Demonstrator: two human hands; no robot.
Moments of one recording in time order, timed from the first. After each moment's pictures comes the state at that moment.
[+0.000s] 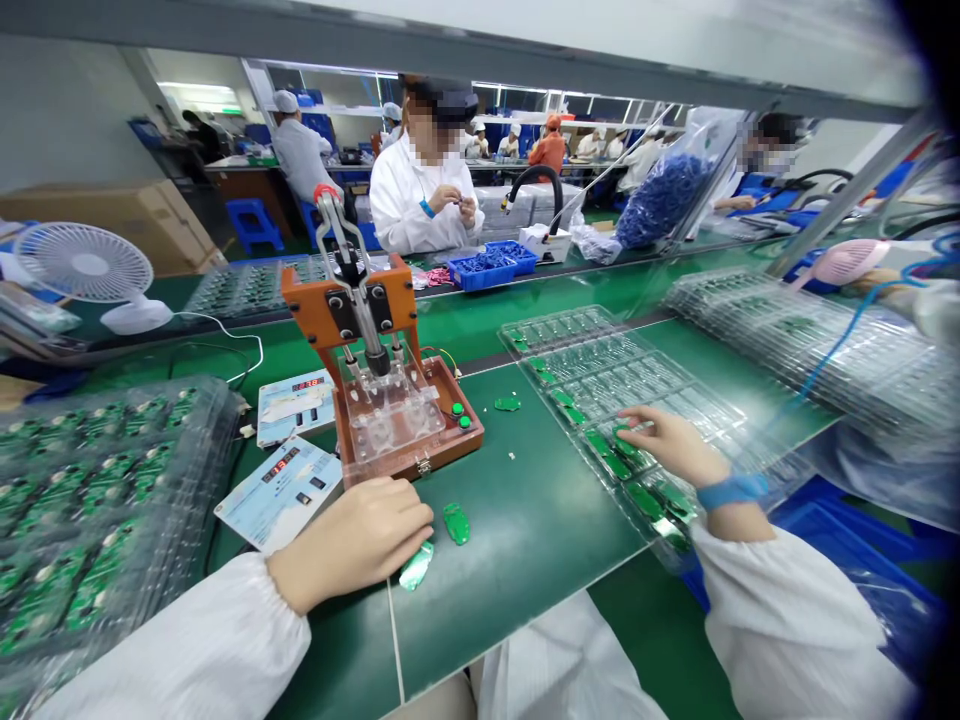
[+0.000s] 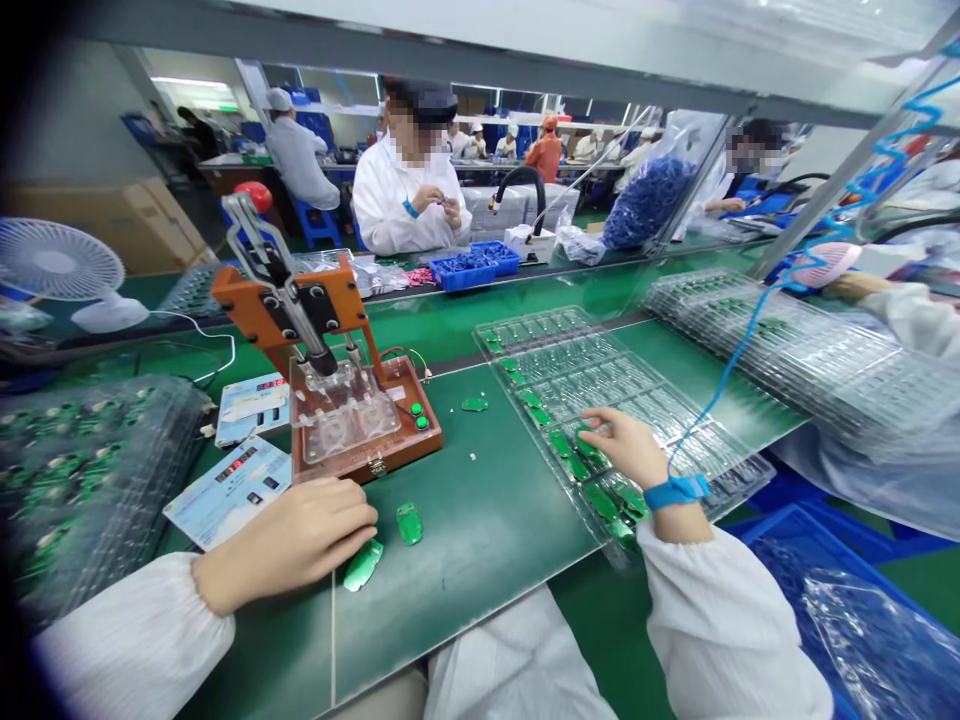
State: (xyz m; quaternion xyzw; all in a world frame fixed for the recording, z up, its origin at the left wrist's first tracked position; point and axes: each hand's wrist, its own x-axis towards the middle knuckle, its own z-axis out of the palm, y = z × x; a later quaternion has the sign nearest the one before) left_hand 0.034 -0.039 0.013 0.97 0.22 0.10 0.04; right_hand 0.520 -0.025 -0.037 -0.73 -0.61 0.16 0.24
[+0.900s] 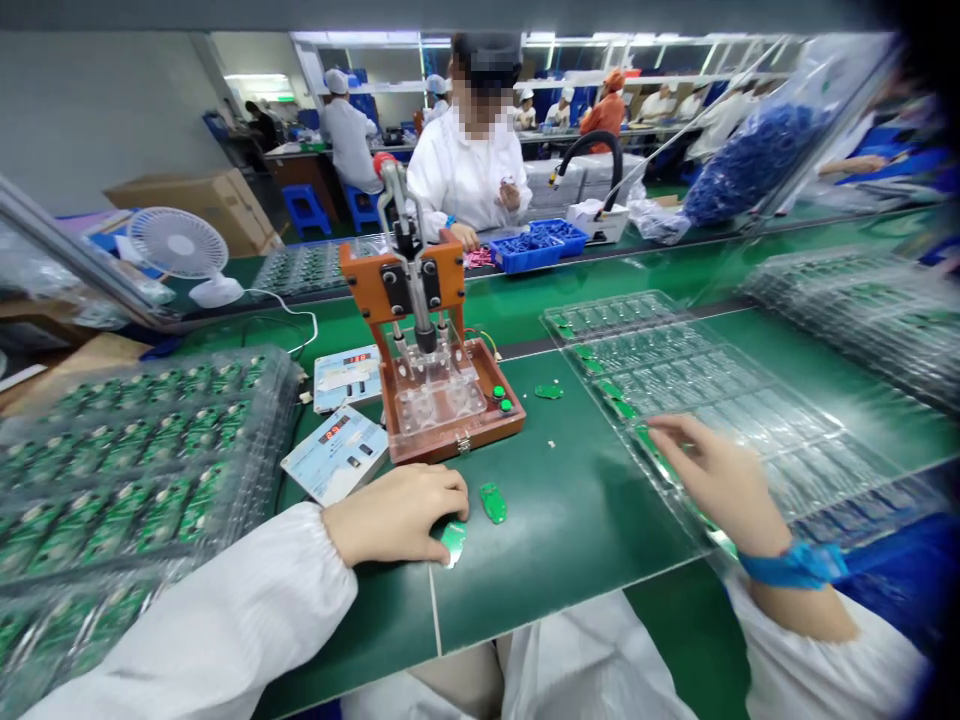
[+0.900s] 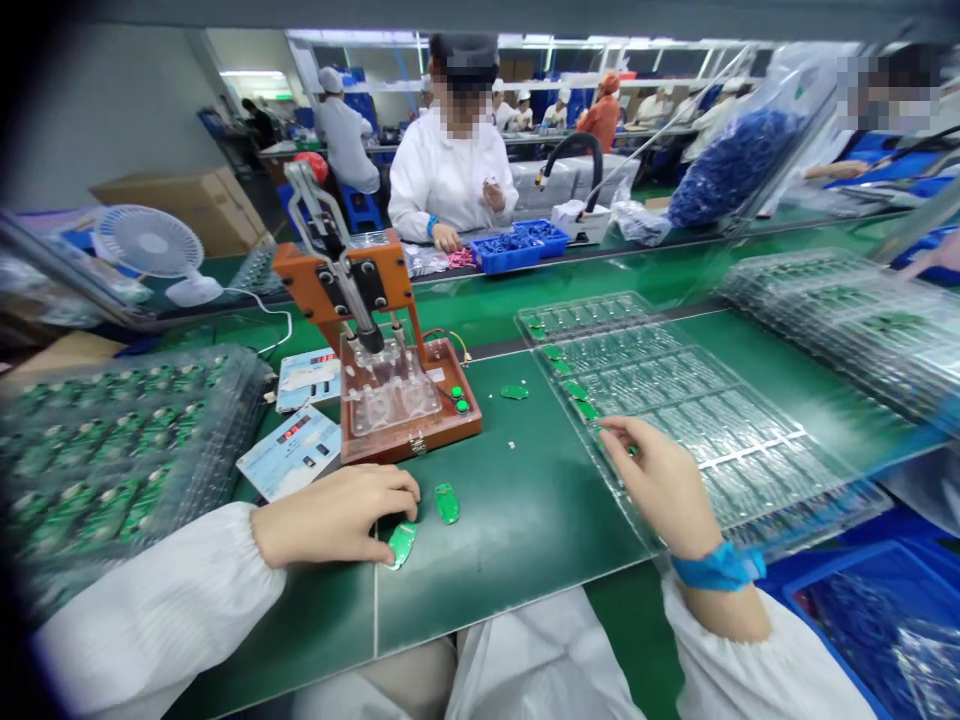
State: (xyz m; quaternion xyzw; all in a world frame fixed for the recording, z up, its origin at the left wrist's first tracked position) left_hand 0.033 -0.042 0.018 0.94 0.27 -0.03 0.21; right_hand 0.435 -0.064 -0.024 -0.69 -0.65 0.09 0.30
